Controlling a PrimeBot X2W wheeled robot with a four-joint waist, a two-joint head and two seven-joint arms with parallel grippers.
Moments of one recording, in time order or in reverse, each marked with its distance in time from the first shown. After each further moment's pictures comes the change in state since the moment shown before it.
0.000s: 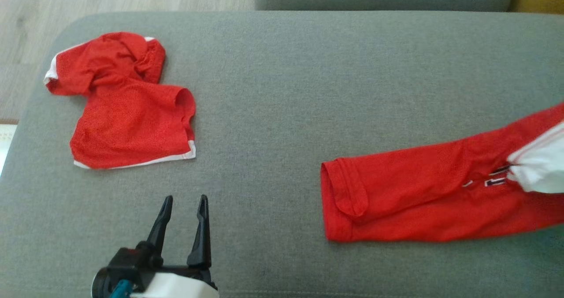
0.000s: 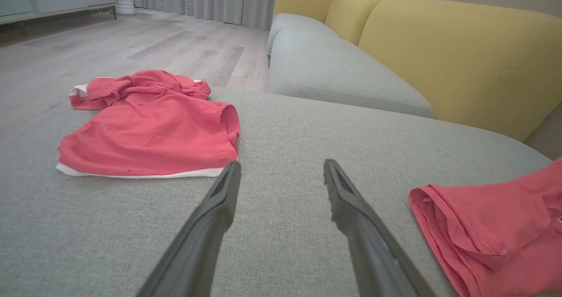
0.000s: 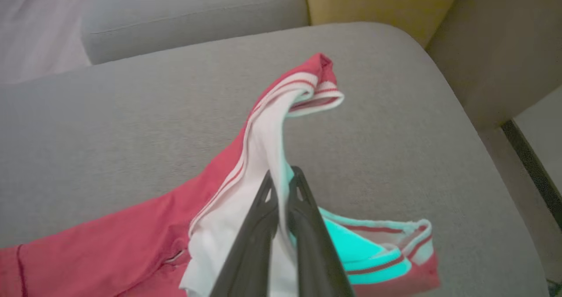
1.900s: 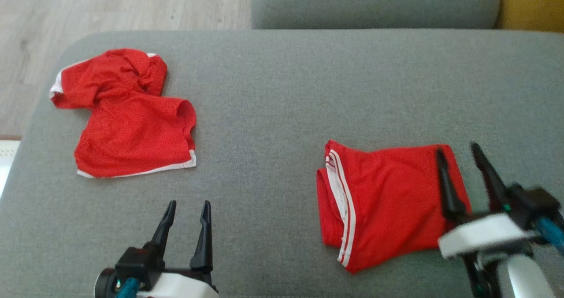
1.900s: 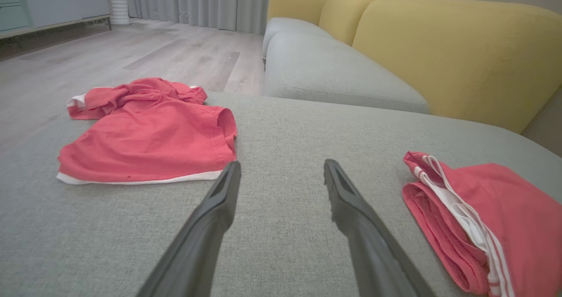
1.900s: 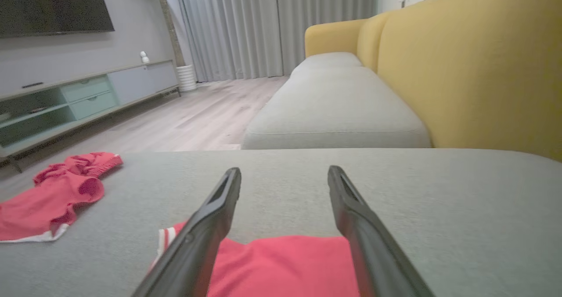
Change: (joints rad) left arm -0.014 0.000 0.001 0.063 0.026 -0.012 0.000; right arm 0.173 0.341 0.446 0.032 -0.229 0.000 -0.956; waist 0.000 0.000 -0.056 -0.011
